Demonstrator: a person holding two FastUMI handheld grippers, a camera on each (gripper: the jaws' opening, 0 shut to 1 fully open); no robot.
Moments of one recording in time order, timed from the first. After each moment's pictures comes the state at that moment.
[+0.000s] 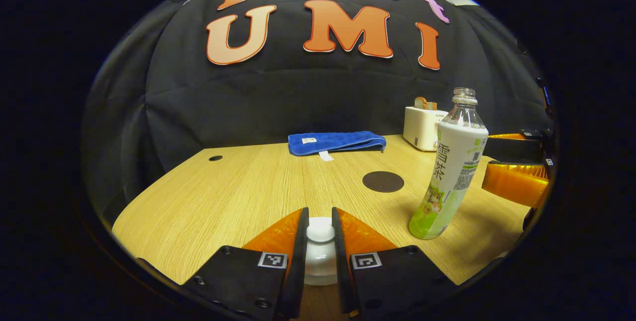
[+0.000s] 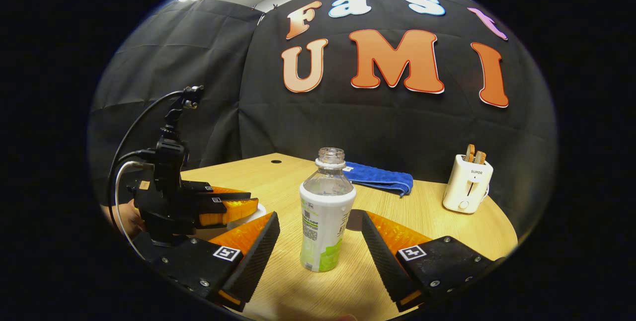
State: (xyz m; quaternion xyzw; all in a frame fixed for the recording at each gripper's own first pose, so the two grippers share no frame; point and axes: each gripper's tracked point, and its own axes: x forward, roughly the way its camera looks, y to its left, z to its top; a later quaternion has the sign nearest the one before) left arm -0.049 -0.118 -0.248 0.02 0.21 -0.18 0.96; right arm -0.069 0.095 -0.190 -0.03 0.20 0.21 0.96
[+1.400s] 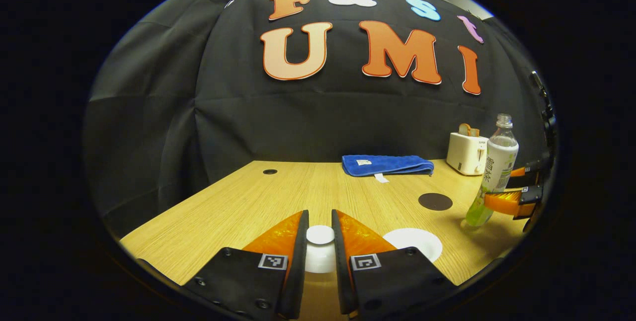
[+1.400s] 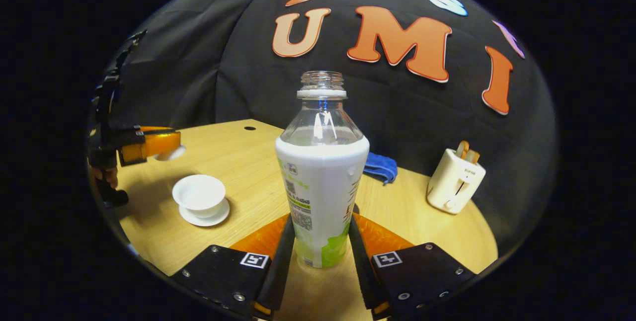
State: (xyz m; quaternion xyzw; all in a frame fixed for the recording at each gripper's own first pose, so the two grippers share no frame) left arm -0.028 0.007 -0.219 0.00 0.16 -0.07 0.99; right arm -0.024 0.086 -0.235 -0.16 0.26 0.14 0.94
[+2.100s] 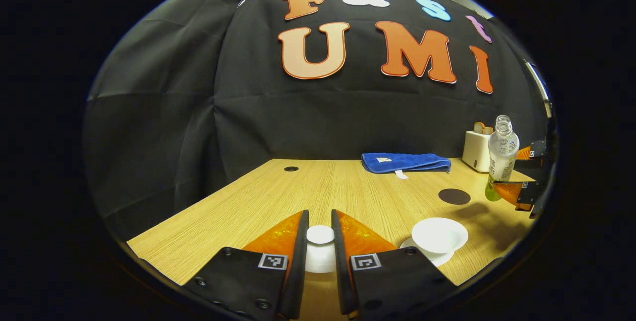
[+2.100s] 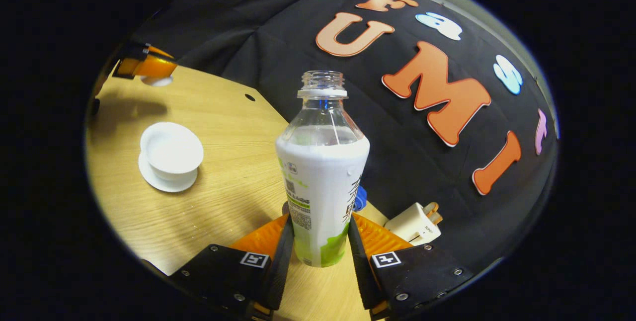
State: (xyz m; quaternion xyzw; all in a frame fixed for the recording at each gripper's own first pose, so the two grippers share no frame) left arm -0.036 0.052 -0.229 0.00 0.16 -0.03 0.99; right arm 0.000 0.095 -0.233 -0.39 0.19 0.14 0.89
